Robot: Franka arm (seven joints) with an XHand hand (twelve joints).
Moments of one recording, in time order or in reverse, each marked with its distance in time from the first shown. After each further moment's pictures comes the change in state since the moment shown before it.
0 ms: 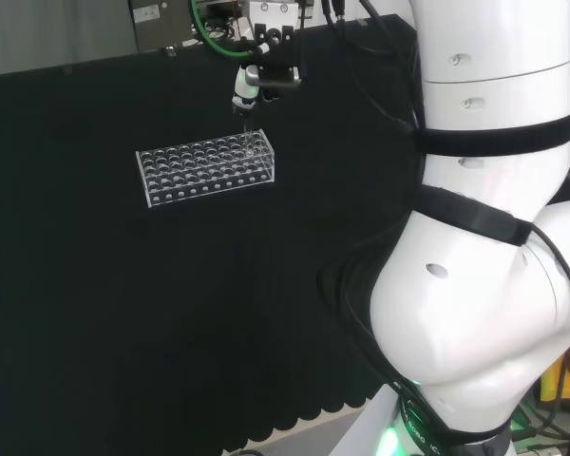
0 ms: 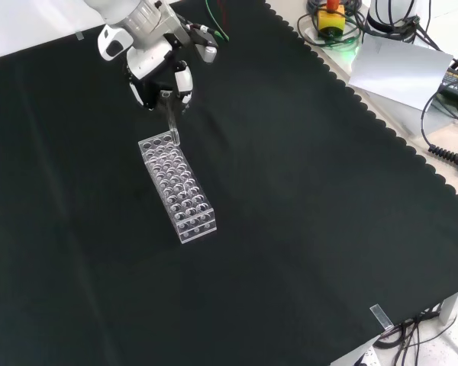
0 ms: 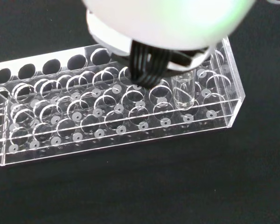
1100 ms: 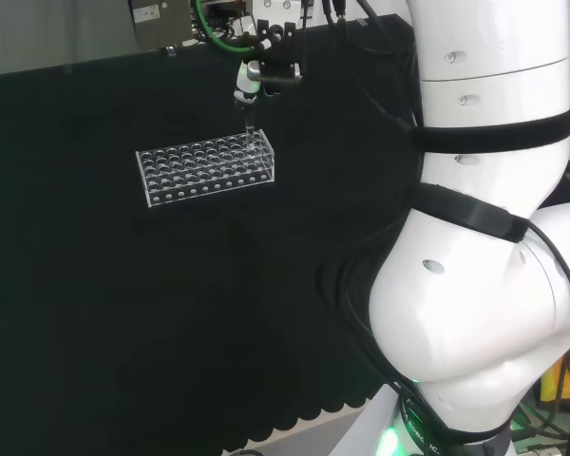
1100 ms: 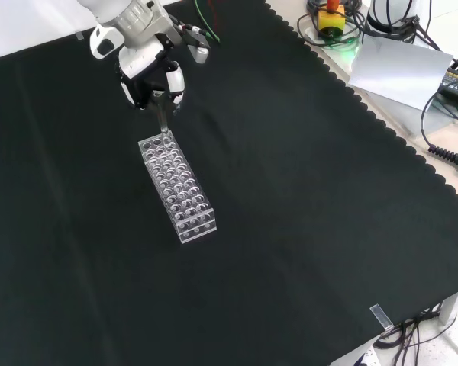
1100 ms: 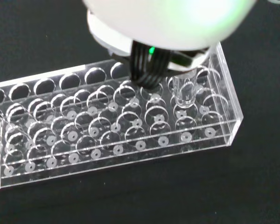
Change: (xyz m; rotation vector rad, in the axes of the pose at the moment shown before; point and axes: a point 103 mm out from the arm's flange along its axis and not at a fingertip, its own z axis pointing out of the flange) arm -0.005 0.014 -0.008 -0.022 0.019 0.006
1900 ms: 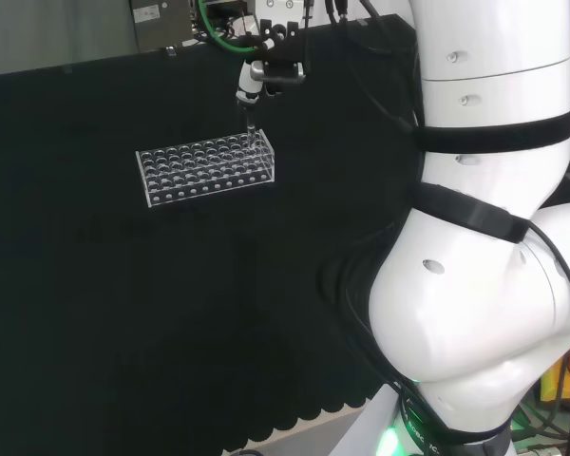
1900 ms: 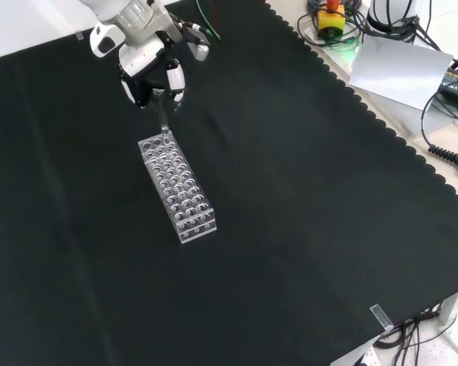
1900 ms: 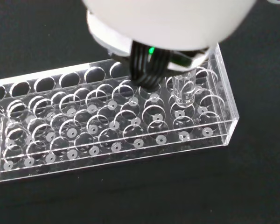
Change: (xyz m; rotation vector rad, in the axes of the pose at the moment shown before) arm -0.003 -0.003 0.001 0.006 -0.010 -0.022
